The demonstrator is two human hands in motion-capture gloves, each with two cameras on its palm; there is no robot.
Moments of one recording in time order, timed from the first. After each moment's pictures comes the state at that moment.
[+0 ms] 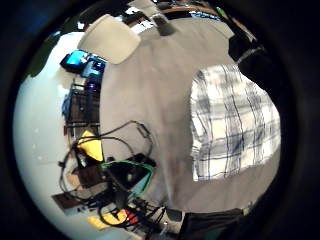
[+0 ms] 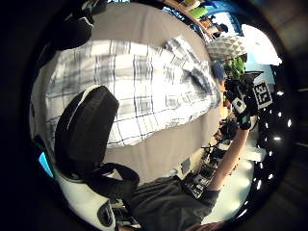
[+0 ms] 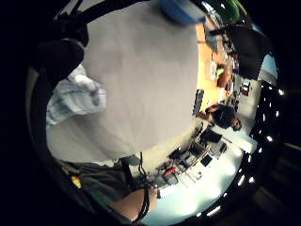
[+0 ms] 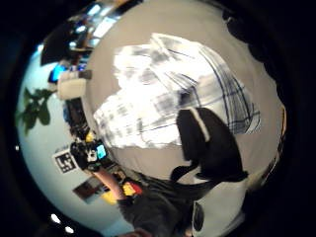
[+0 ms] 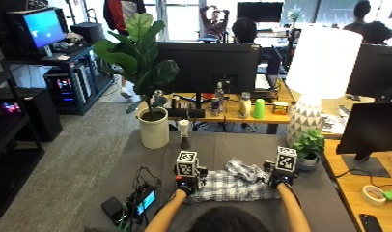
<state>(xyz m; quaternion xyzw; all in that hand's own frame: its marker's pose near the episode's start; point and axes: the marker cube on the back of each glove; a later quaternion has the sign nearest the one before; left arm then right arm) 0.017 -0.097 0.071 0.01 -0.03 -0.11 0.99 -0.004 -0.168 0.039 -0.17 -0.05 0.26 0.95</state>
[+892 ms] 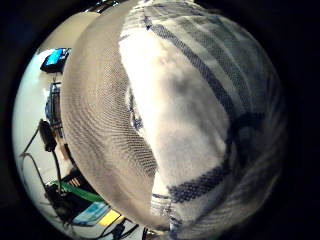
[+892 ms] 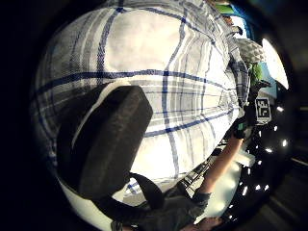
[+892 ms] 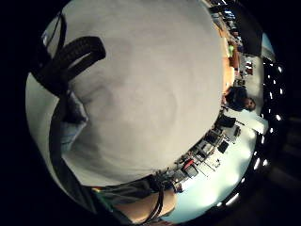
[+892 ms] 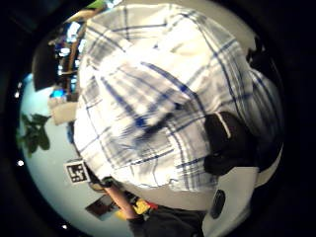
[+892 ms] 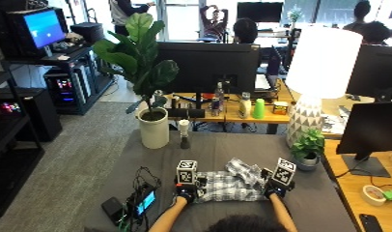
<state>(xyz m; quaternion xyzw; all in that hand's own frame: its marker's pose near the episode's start) 0.018 -0.100 0.170 -0.08 0.02 -0.11 0.99 -0.046 -0.111 0.082 -0.05 -0.06 0.33 0.94</state>
